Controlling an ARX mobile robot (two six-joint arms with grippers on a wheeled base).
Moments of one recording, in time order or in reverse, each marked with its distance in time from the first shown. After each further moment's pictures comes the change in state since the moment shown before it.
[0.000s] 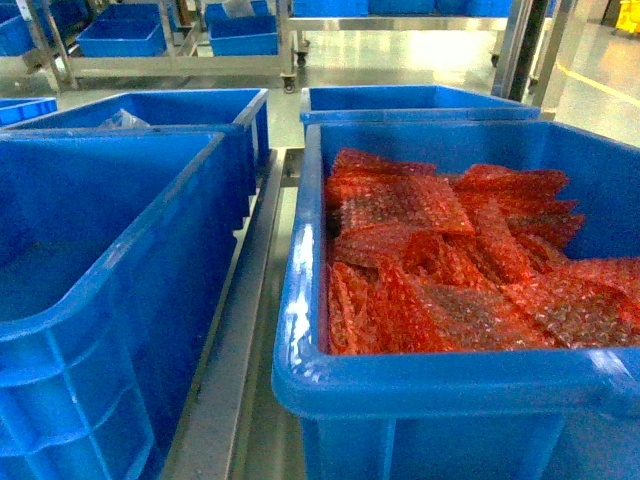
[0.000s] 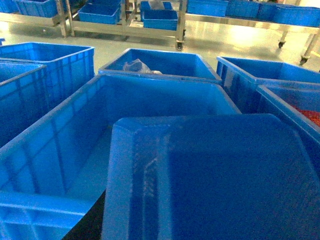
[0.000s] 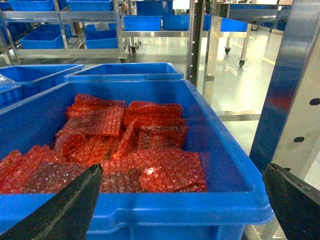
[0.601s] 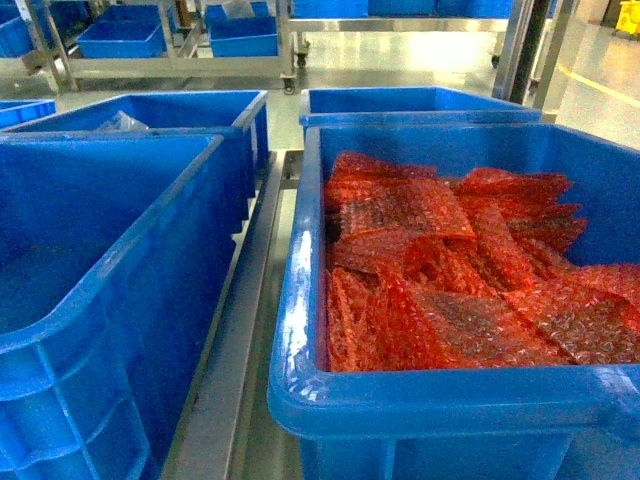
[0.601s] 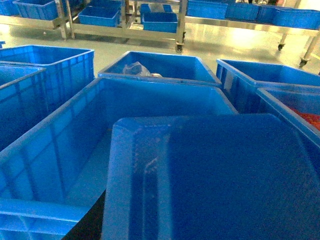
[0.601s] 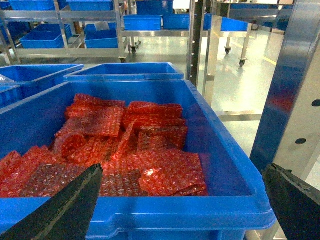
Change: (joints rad) left arm 0.000 -0.003 0.000 0.002 0.000 0.000; right arm 0.000 0.000 0.000 -0.002 0.000 0.000
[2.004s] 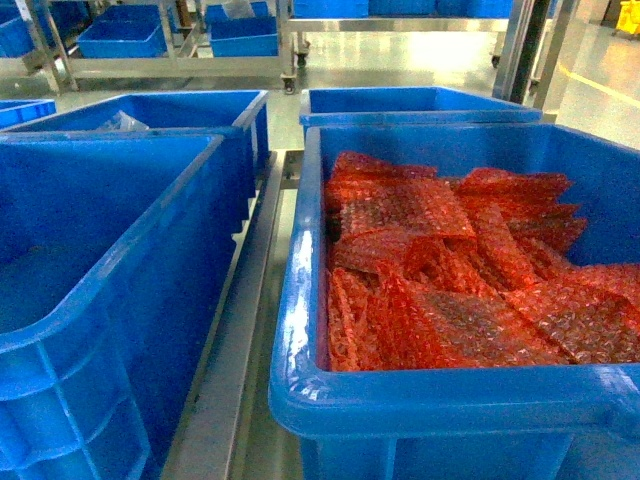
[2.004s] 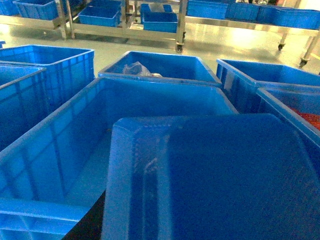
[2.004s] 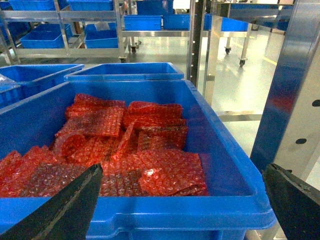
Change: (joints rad) left arm 0.000 0.000 0.000 0.000 0.000 0.000; right arm 0.000 0.000 0.000 0.000 0.000 0.000
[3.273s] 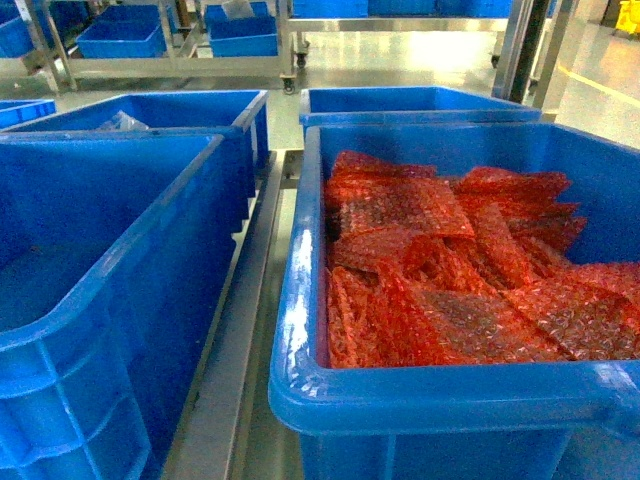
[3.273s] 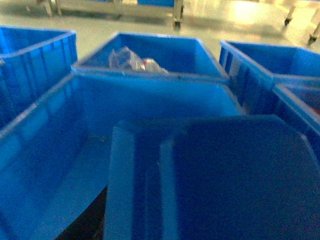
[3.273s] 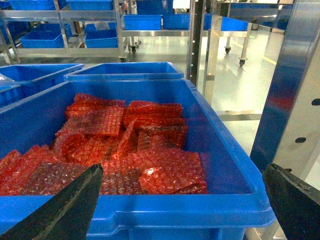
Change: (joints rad) left arm 0.001 0.914 0.184 0.667 0.021 -0.003; right arm 0.000 0.000 0.000 0.000 0.000 0.000
